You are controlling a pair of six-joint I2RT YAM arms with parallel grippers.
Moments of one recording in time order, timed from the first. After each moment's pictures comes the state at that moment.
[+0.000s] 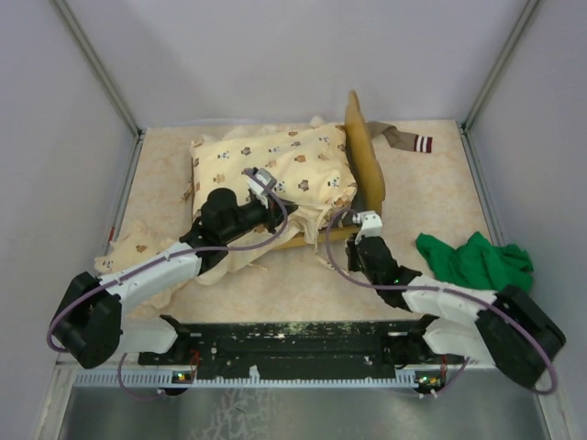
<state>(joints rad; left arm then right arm) -0.67 1.28 0.72 0.46 0.26 -0.11 0.72 1.22 0.30 0.38 0.34 0.32</state>
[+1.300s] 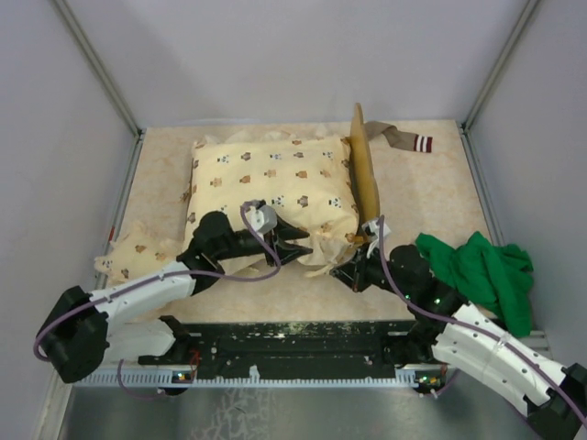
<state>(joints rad) -0.76 1.20 0.60 0.67 0.62 -0.11 0.76 0.52 0.36 -0.18 -0.19 0.52</state>
